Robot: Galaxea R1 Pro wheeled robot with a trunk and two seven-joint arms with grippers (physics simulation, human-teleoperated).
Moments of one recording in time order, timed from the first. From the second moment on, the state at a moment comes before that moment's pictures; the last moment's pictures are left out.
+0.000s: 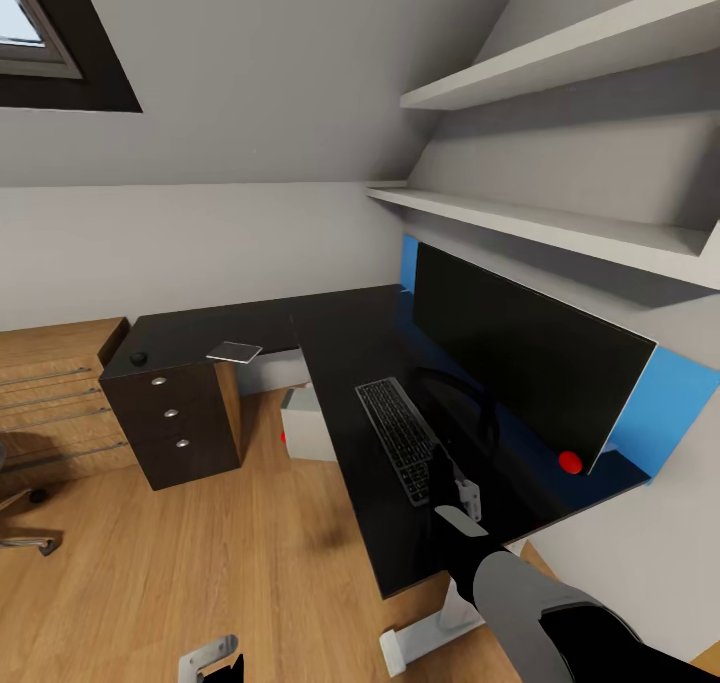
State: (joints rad) left arm -0.15 0.14 -0.49 -0.72 0.77 -0.12 0.33; right arm -0.82 0.17 0.07 -0.17 -1.58 -0.38 0.25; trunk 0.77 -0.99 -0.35
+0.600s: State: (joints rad) left arm -0.15 0.14 -0.49 -0.72 0.77 -0.12 0.33; right arm -0.82 0.17 0.08 -0.17 -1.58 -0.38 0.25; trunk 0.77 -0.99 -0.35
